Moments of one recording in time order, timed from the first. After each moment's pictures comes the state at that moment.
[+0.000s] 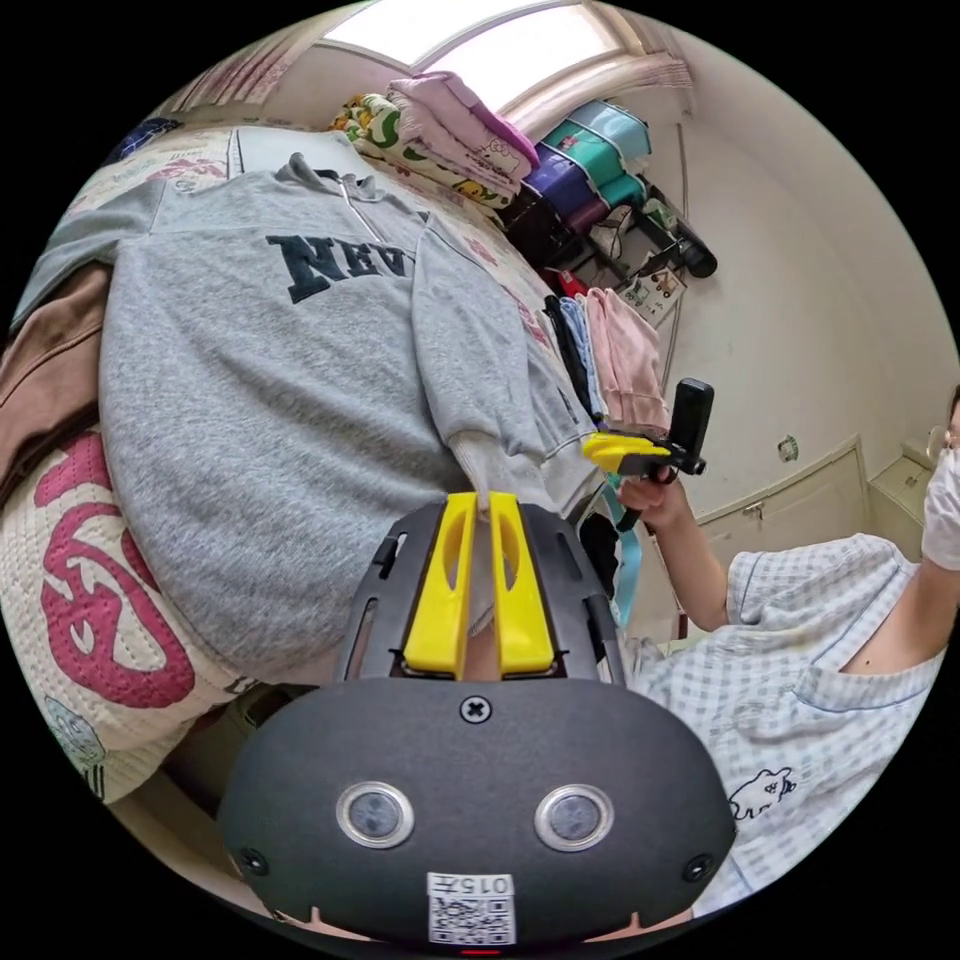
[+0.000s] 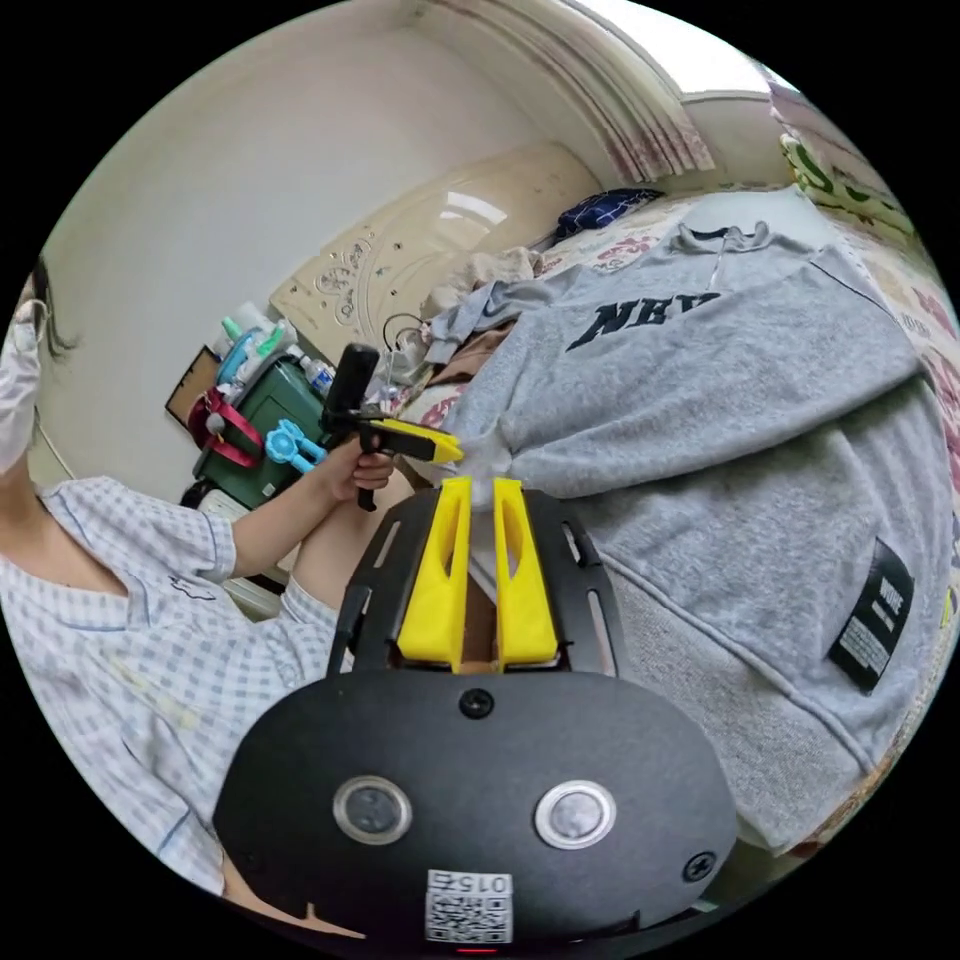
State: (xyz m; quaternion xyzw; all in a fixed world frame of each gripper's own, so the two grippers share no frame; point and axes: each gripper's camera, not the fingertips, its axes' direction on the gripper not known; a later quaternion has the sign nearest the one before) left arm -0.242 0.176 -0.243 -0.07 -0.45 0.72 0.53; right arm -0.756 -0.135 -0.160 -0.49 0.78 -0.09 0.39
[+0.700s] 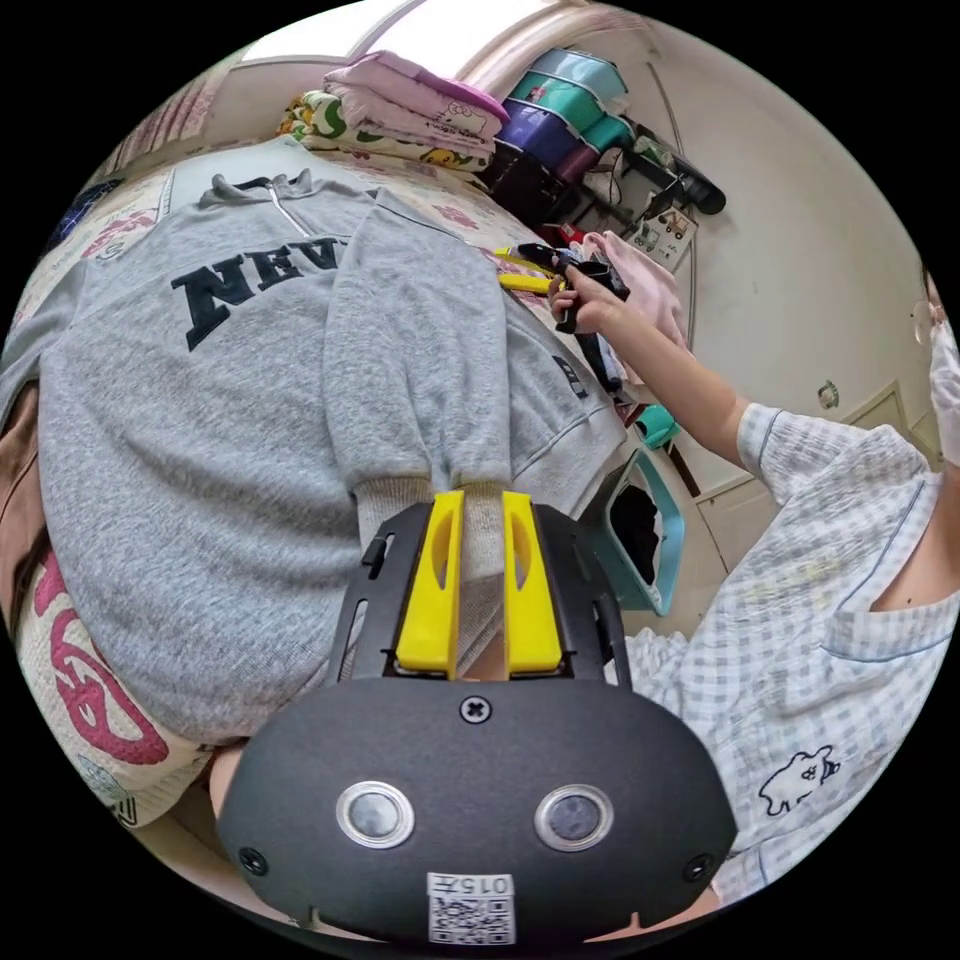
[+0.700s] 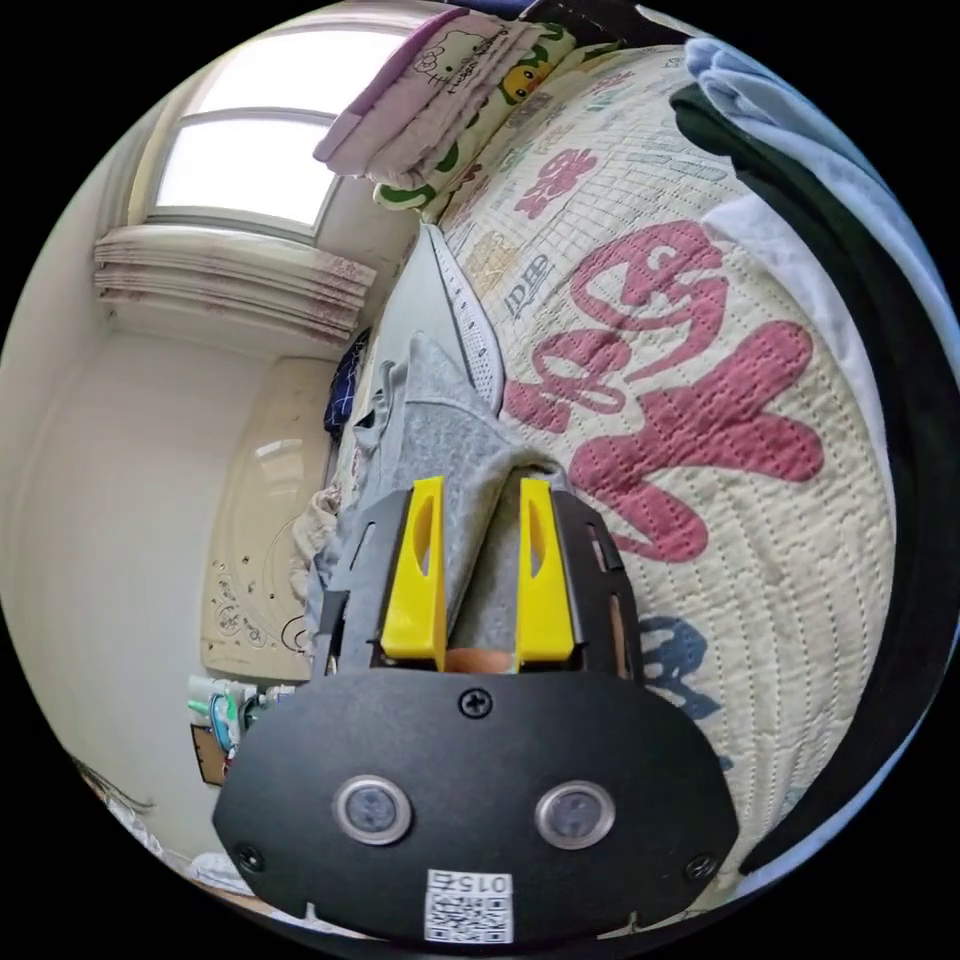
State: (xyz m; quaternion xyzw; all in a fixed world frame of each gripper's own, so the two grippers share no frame) left arm -0.300 0.226 -0.128 -0.07 -0.51 0.73 0.45; right arm -0.808 -0.674 -0.127 -0.06 0.91 -0.11 0.39
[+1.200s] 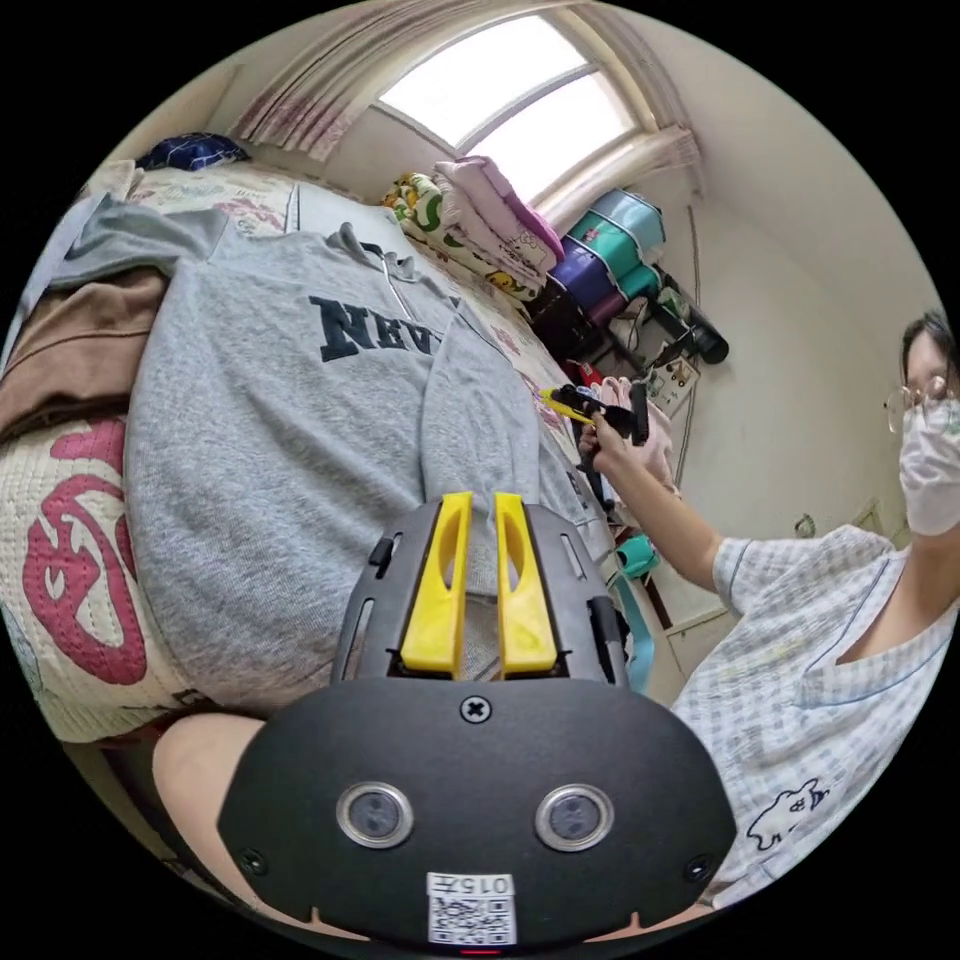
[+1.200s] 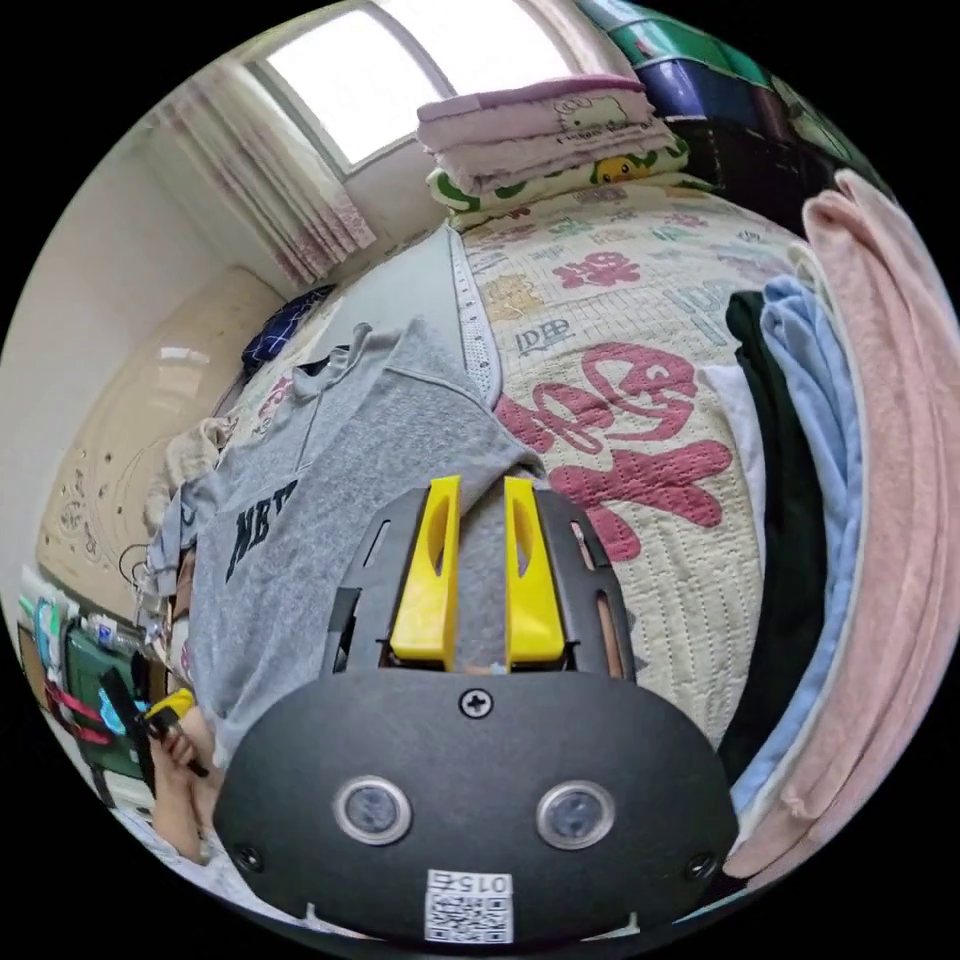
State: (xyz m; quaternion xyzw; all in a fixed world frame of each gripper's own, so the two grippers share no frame) left arm -0.256 0.236 -0.261 0.05 -0.35 0.76 0.55; right arm -0.751 -0.594 -0.175 -0.20 0.93 -0.26 0.18
